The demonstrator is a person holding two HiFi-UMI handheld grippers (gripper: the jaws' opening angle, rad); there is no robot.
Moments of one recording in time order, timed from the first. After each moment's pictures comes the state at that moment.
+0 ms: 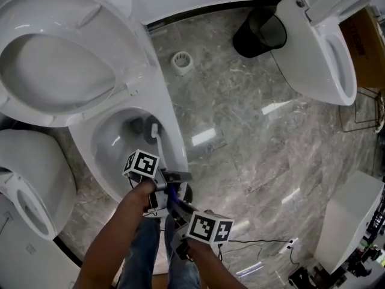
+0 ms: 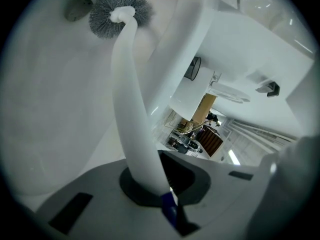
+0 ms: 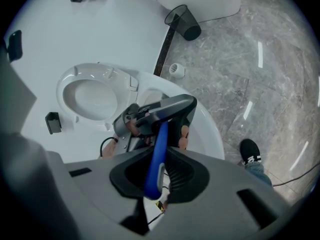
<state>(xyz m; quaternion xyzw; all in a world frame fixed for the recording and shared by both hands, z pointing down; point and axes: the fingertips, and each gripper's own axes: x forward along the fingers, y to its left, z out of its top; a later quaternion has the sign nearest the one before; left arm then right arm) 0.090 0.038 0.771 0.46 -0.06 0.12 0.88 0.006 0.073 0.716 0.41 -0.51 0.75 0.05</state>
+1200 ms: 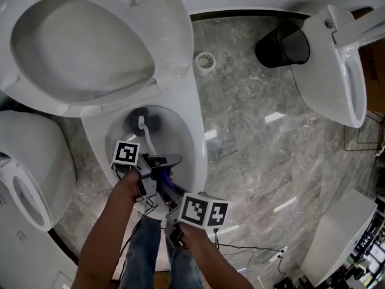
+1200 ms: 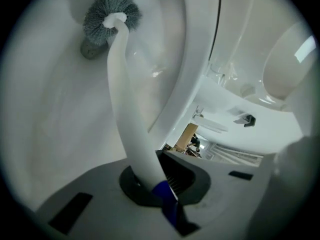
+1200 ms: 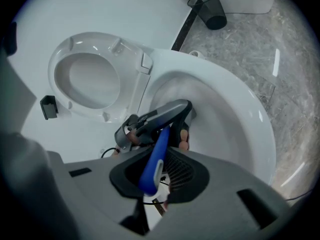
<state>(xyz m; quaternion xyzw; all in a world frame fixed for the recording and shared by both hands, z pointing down) -0.009 -0.044 0.784 0.44 -0.14 -0.03 0.89 -0.072 0.010 0.740 0.36 -0.56 0.74 0.11</state>
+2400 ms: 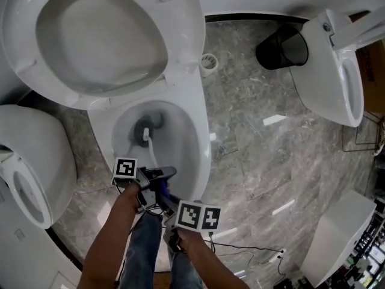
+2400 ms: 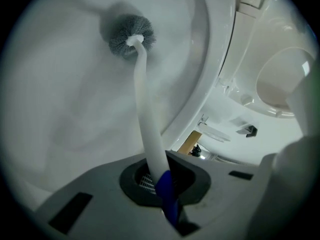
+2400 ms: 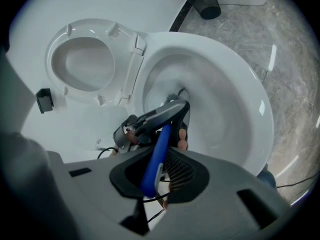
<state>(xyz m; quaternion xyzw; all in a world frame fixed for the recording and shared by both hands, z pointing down) -0.041 0.019 0.795 0.39 -0.17 -0.06 0.90 -0.097 0.076 0.746 0.34 -0.53 0.76 0.14</state>
